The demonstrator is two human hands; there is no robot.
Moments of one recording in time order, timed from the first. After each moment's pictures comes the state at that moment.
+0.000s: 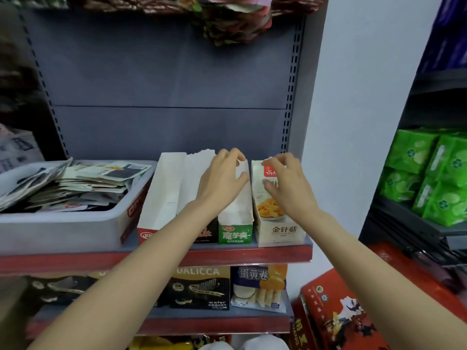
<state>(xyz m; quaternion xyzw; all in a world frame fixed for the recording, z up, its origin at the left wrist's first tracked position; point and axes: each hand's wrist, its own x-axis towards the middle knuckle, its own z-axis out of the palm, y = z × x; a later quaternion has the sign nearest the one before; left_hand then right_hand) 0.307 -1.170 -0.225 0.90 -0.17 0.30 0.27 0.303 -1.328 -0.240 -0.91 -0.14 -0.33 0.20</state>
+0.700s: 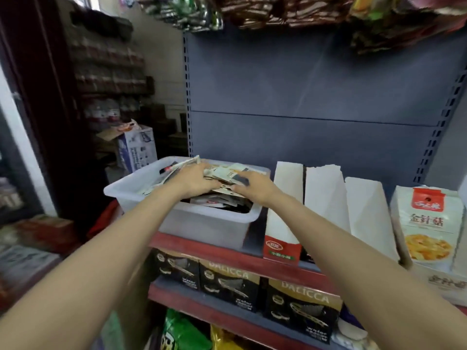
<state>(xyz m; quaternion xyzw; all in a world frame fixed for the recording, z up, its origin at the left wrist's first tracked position) 0.293 -0.872 -0.207 0.97 0.09 0.14 0.19 0.357 -1.033 -0.224 -0.92 -0.32 -0.03 0.24</state>
